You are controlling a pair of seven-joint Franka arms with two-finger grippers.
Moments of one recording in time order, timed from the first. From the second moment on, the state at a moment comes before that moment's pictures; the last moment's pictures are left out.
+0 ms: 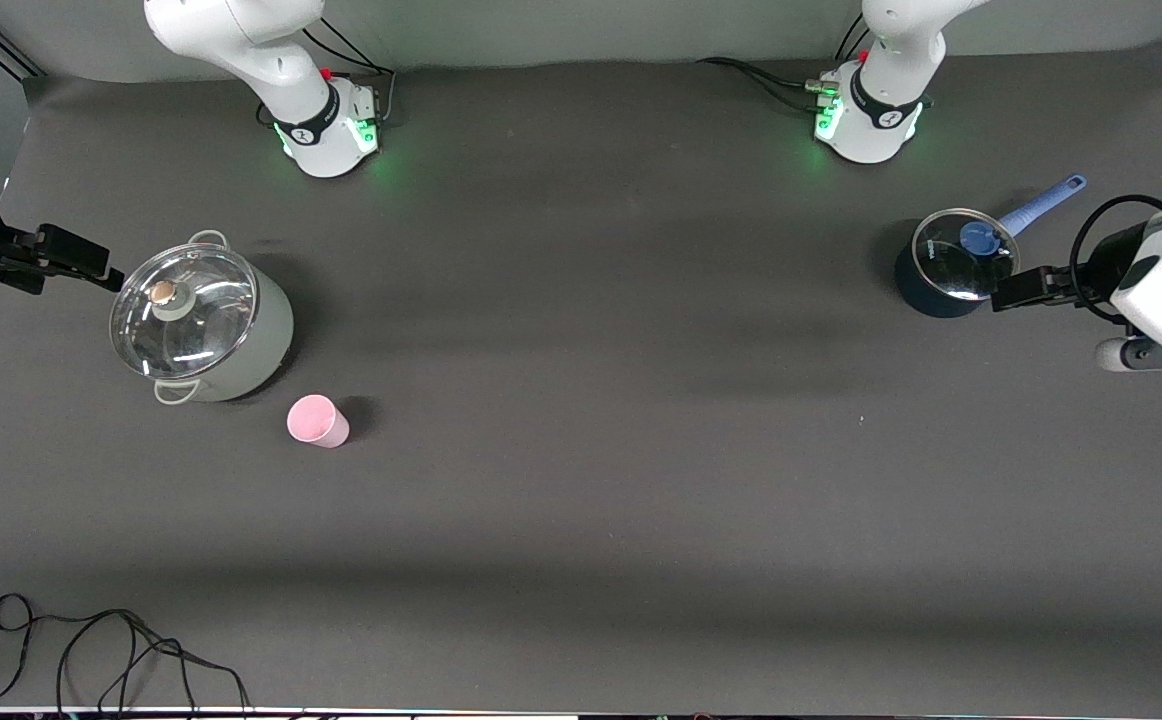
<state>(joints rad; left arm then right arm) 0.48 0.13 -0.54 -1.57 -0.01 1.50 -0.12 0.30 0.02 -0.34 -1.52 0.07 1.47 0.01</state>
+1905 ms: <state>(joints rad) -0.06 0.05 0.00 -1.64 0.00 1.62 -0.02 0.02 0.01 -0.05 -1.53 0.04 1.45 0.01</state>
